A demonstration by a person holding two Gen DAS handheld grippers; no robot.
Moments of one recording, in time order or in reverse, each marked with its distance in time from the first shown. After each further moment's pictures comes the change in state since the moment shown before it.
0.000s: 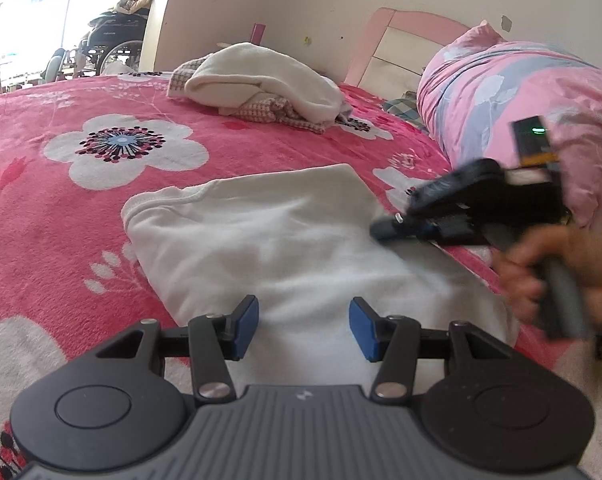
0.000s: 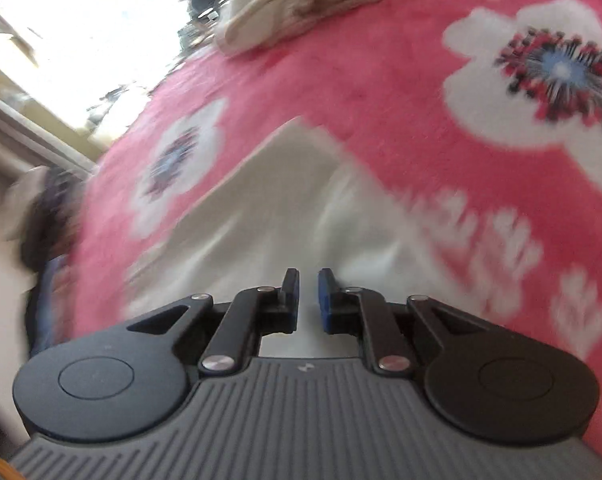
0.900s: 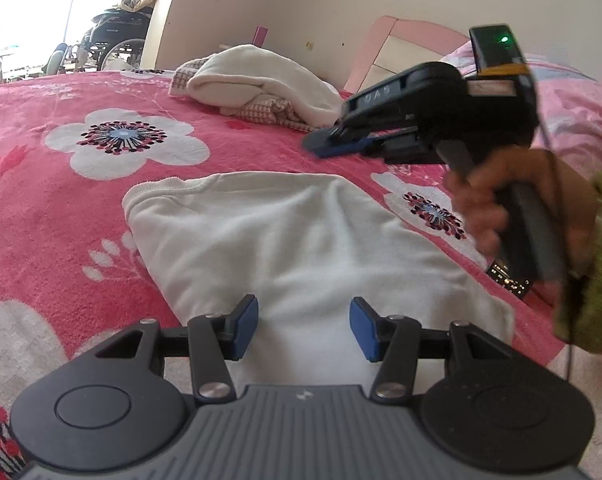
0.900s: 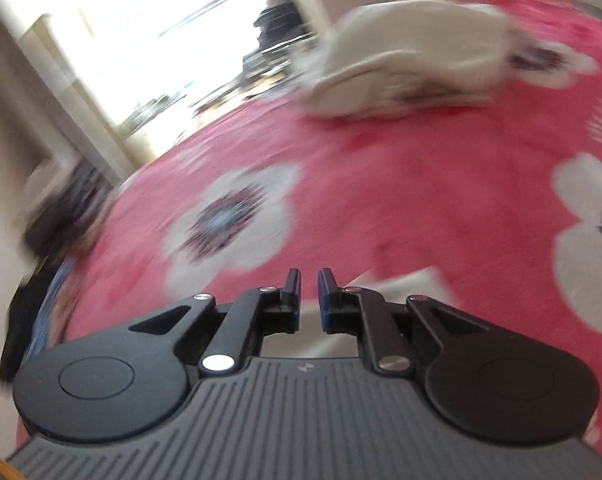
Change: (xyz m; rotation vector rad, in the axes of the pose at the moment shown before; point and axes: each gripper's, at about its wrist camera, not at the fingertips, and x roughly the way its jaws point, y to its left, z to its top) left arm -0.002 0.006 -0.008 -0.040 -0.020 -0.030; right arm 0.000 0.098 0.014 -0.330 -0.047 0.152
